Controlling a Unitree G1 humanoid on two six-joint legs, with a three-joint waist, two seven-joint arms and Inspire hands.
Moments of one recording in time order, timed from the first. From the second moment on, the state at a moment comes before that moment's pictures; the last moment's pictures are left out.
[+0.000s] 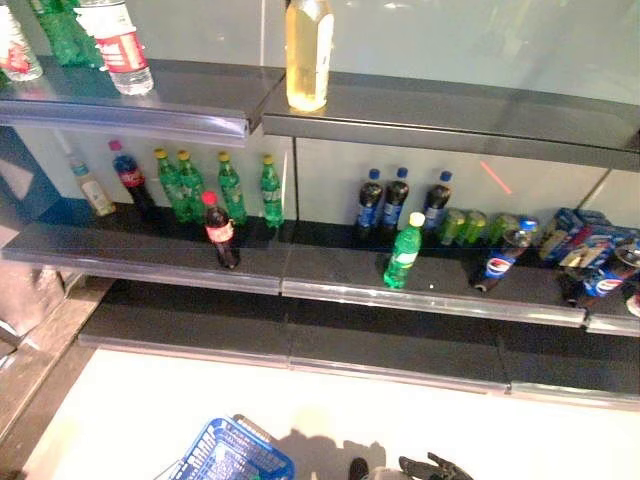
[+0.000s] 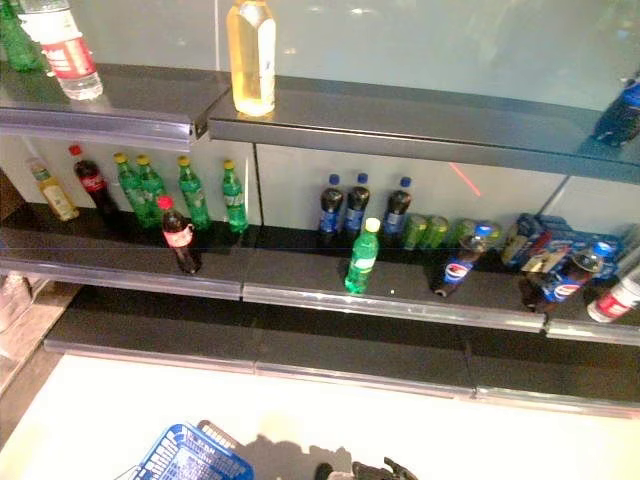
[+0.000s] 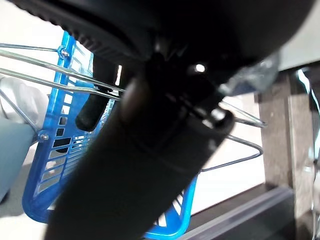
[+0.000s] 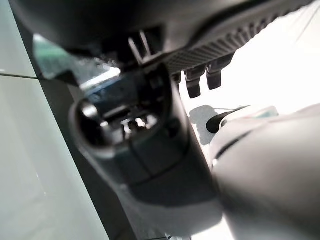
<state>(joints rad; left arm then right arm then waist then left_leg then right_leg) 0.13 0.19 0.05 1.30 -0.89 -0.14 0.16 0.05 -0.17 0.12 1.20 0.36 -0.03 0.04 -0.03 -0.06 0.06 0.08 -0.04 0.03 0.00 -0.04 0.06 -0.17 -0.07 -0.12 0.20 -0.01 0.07</state>
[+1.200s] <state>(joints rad) 0.07 0.13 0.15 1.28 -1.13 -0.20 0.14 0.00 -0.19 0.24 1.20 0.24 0.04 0.03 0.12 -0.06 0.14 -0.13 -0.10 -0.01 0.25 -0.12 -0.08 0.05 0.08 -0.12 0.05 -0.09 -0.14</state>
